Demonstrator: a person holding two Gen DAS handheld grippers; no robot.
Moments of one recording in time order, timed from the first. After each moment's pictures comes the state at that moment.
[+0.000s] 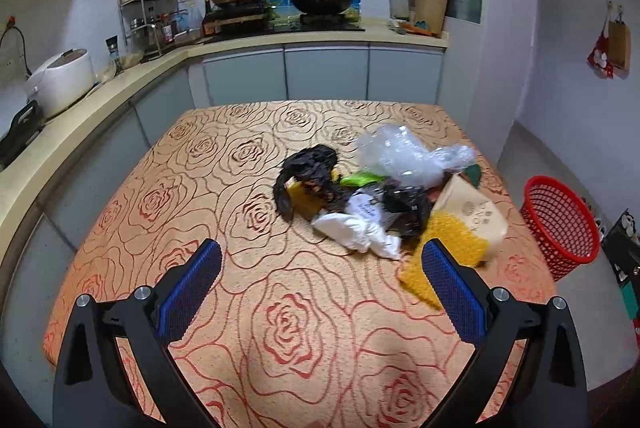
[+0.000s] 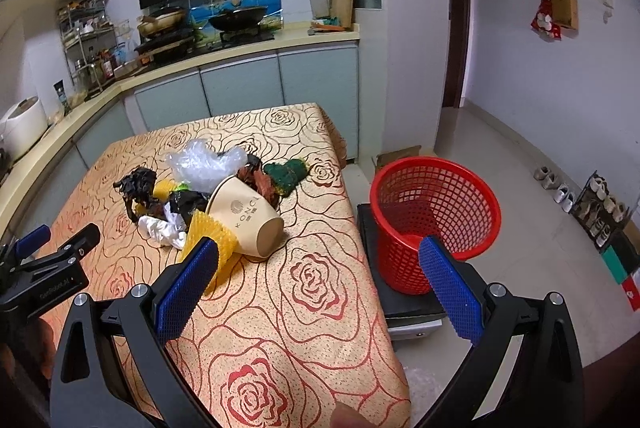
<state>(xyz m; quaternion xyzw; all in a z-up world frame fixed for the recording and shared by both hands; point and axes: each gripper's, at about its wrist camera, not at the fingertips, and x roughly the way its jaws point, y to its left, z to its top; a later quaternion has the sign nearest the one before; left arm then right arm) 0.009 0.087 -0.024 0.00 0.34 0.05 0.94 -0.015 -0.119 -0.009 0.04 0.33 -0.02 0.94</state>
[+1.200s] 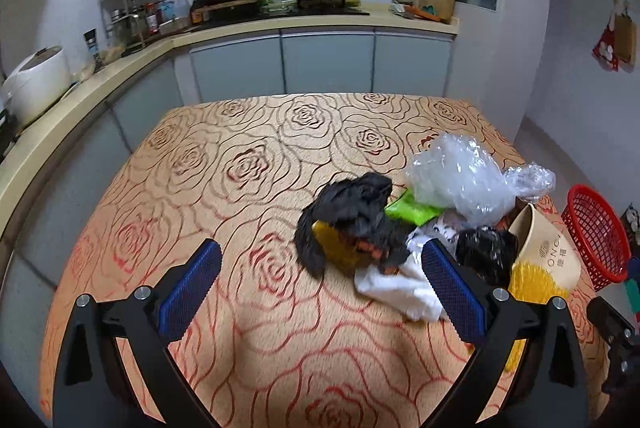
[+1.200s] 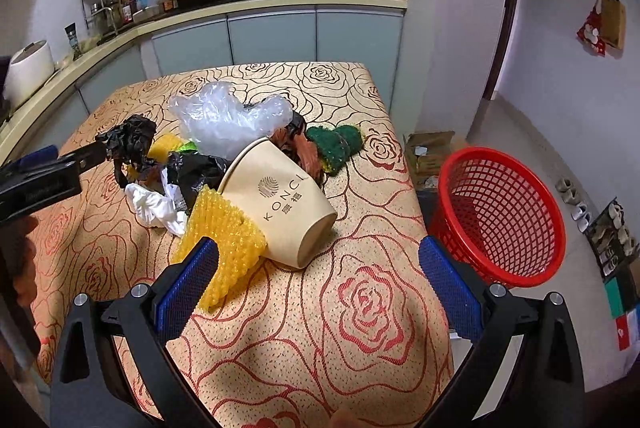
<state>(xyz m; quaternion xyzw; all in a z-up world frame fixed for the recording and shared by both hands) 0.108 0.131 -0.053 0.01 0.36 0.03 0.93 0.060 -0.077 -0.061 -0.01 0.39 0.02 0.92</state>
